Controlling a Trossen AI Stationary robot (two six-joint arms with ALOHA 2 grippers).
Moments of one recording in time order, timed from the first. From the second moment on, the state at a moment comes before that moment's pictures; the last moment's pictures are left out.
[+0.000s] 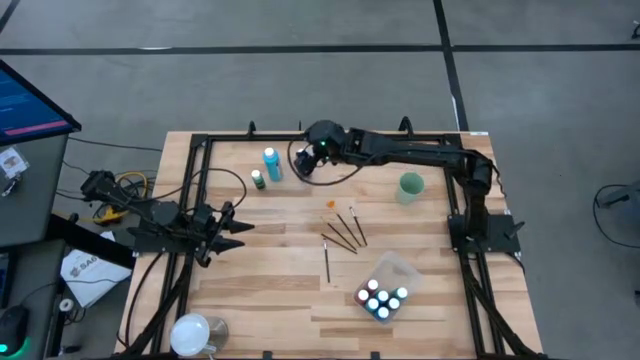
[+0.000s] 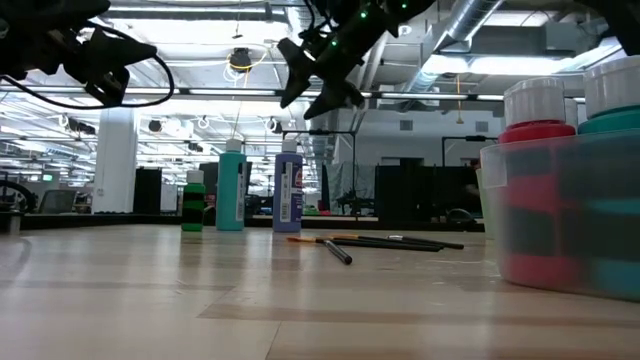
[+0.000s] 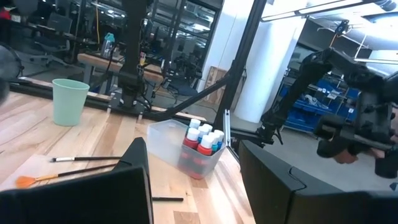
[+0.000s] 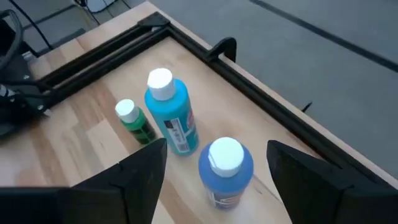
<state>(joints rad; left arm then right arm) -0.43 0.18 0.01 0.29 -0.24 -0.27 -0.25 1.95 1.71 -0.43 0.26 0.35</state>
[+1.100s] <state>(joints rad) -0.43 0.18 0.01 0.31 -0.24 -0.27 -0.27 2.08 1.71 -0.40 0.32 0.39</state>
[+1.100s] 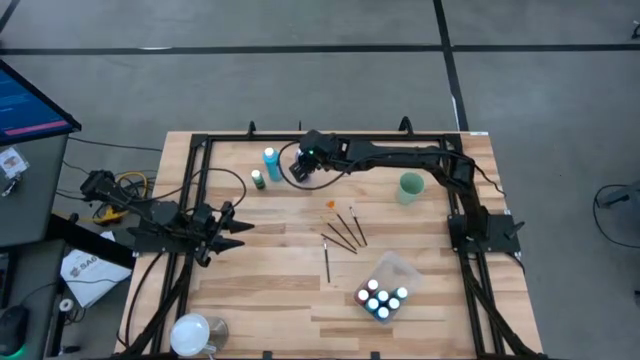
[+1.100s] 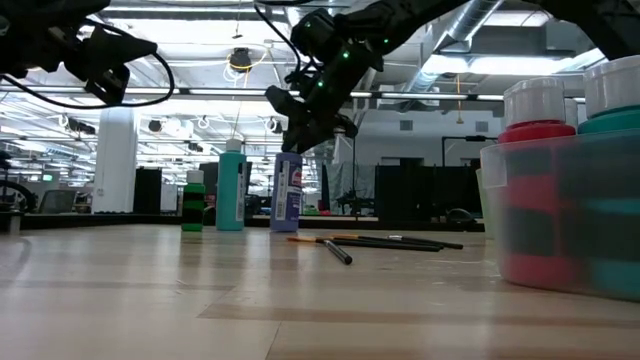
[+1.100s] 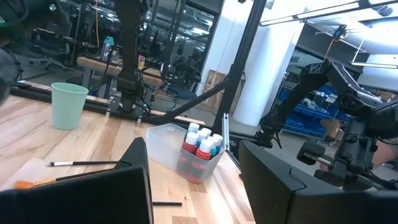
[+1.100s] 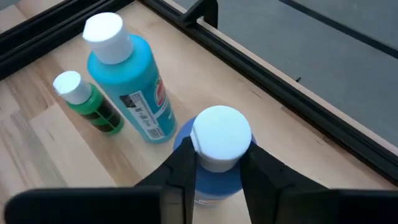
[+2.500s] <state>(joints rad) -0.43 0.18 0.01 0.32 -0.24 -0.27 0.42 1.40 1.71 -1.46 0.74 1.19</state>
